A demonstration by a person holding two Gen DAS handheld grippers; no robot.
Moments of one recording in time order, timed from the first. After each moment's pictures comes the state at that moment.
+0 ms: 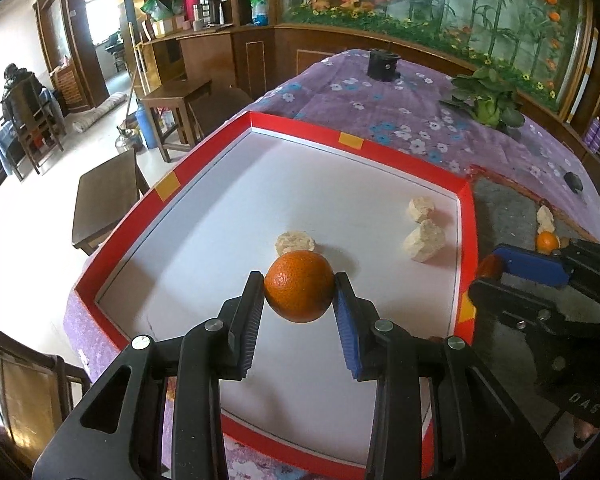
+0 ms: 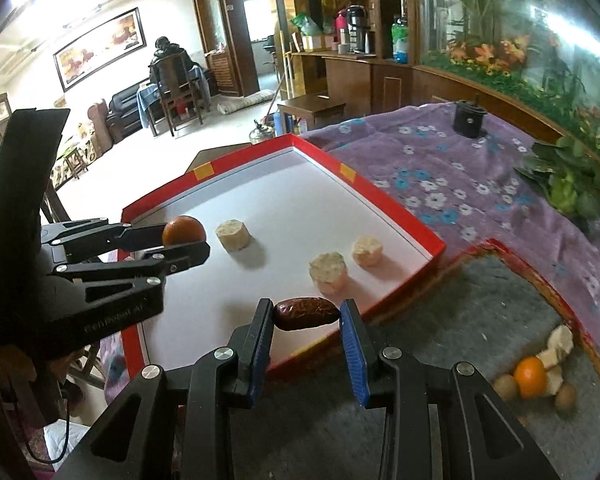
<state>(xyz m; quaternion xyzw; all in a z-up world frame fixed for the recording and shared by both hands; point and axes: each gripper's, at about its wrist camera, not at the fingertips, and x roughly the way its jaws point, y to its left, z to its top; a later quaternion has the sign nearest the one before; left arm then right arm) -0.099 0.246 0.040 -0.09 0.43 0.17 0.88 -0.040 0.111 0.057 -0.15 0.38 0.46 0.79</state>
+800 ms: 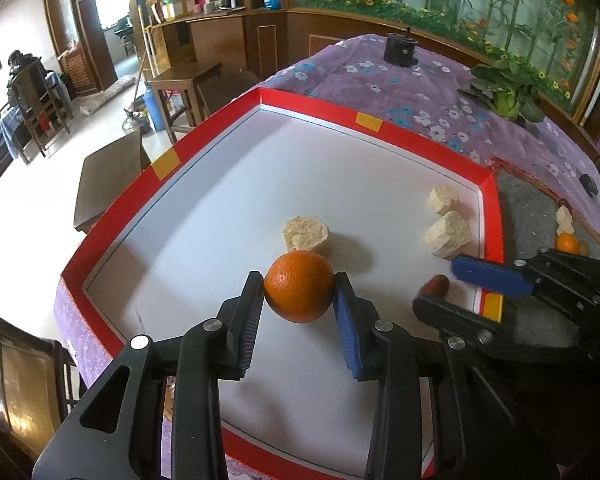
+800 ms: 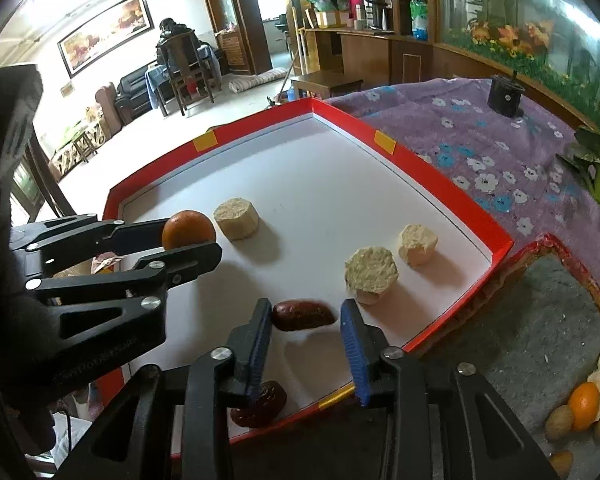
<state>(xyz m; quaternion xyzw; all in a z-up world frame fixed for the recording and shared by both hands) -0.092 0.254 0.023 -0.10 0.45 0.19 0.87 -0.030 0.146 0.024 -0.17 0.41 0.47 0.76</state>
